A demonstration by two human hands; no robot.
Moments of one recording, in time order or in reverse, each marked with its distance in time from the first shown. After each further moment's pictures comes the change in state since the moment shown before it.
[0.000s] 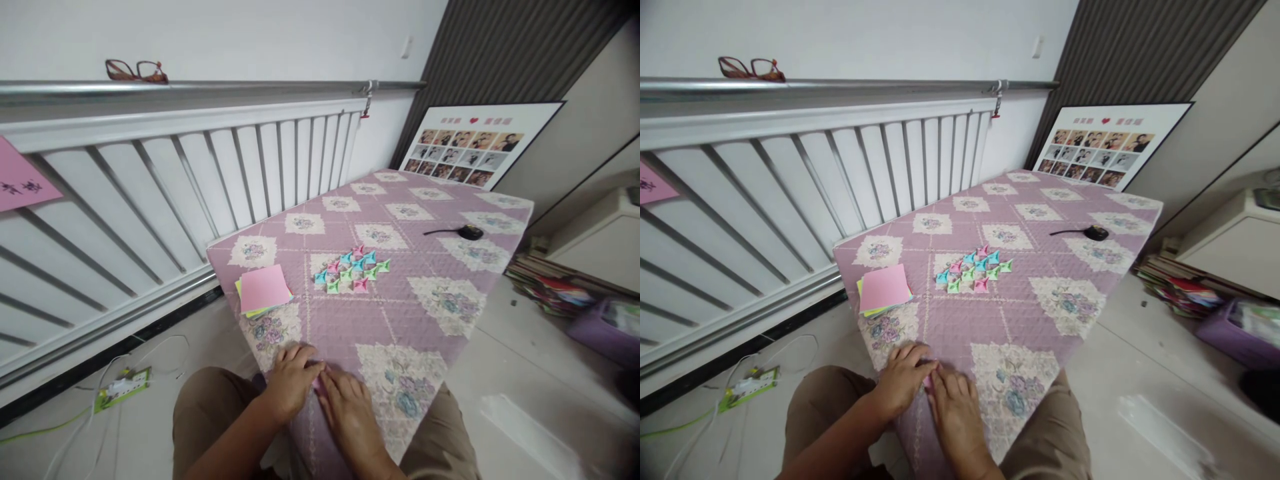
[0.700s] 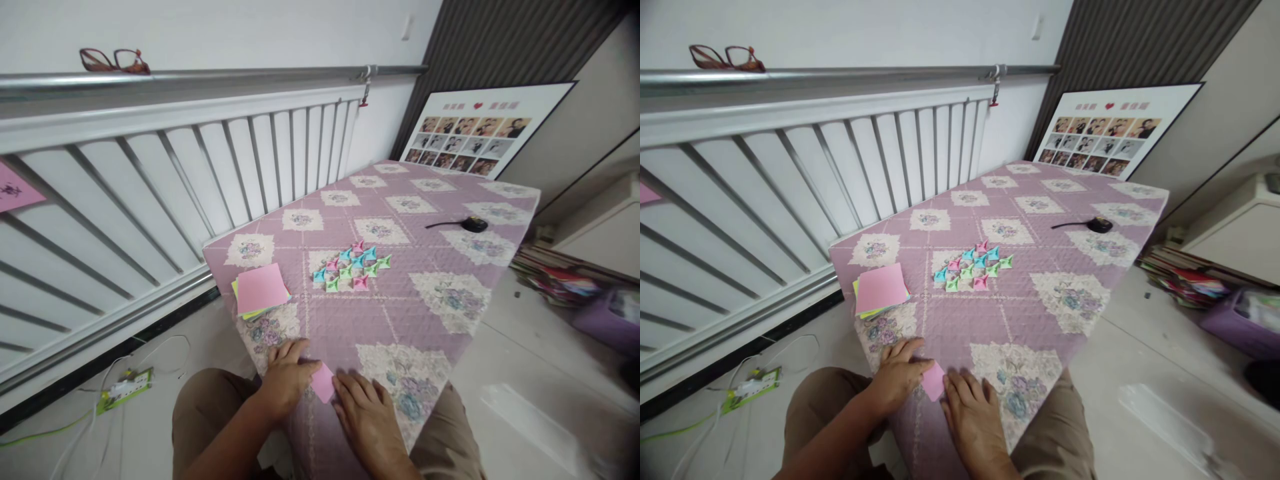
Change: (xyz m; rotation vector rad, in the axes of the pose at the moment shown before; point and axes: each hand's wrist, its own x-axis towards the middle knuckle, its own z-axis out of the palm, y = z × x) left_hand 0.006 -0.012 0.000 -0.057 -0.039 -0.066; right_hand -0.012 0.028 -0.009 -0.083 -0.207 0.006
